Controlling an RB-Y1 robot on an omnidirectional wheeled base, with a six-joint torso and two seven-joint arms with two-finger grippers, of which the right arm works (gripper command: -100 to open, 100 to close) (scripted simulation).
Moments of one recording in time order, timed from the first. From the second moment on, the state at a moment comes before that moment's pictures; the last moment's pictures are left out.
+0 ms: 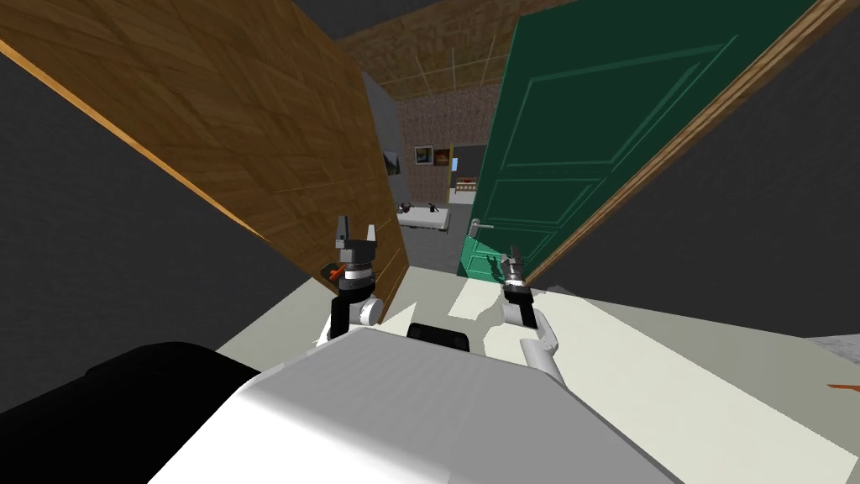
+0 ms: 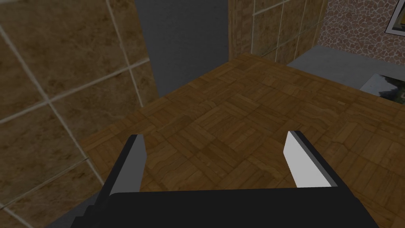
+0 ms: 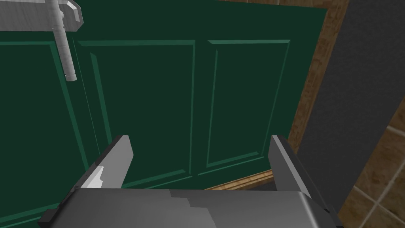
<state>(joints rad) 0.04 -0.16 -0.12 -1.48 0.07 -0.57 -0.14</state>
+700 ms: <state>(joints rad) -0.08 -0.19 -0.14 -1.25 0.11 -0.56 -0.22</state>
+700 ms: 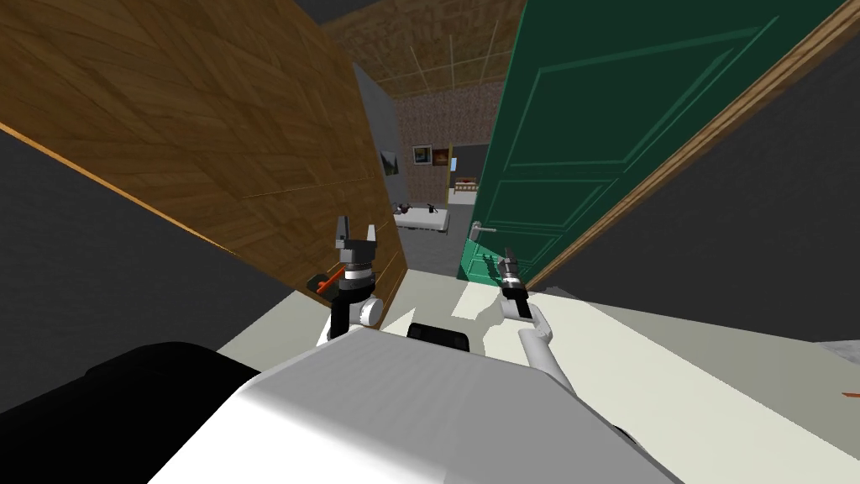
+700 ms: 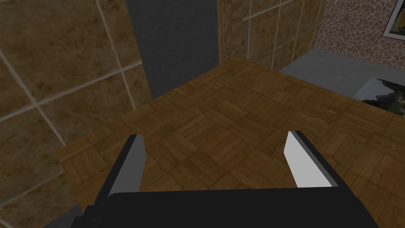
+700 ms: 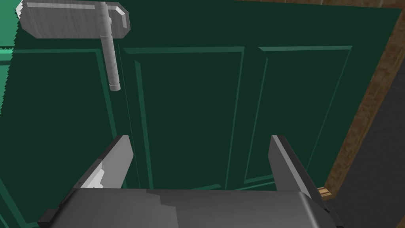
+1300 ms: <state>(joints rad) -0.16 -0.22 -0.14 -1.11 0.14 -0.53 -0.27</state>
